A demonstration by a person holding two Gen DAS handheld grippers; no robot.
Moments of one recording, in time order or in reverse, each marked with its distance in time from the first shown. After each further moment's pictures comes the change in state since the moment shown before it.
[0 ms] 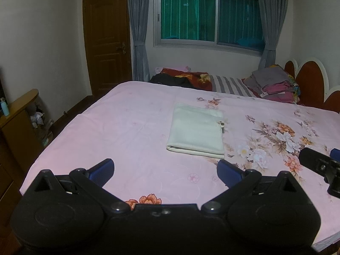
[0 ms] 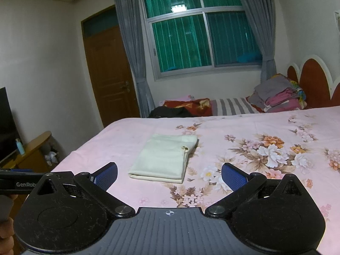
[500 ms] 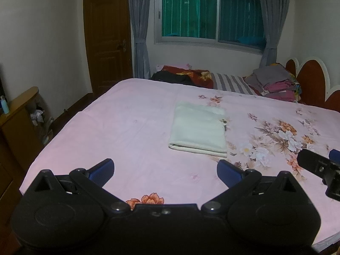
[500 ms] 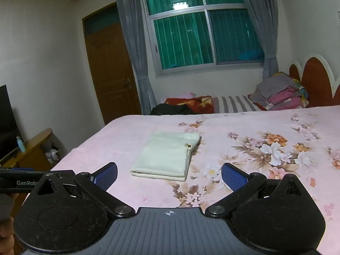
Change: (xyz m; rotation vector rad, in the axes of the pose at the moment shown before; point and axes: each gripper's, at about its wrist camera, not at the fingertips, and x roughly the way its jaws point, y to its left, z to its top) left arm 0.008 0.006 0.000 -0.005 0.019 0.000; right arm 0.010 0.005 -0.002 -0.002 0.016 0.006
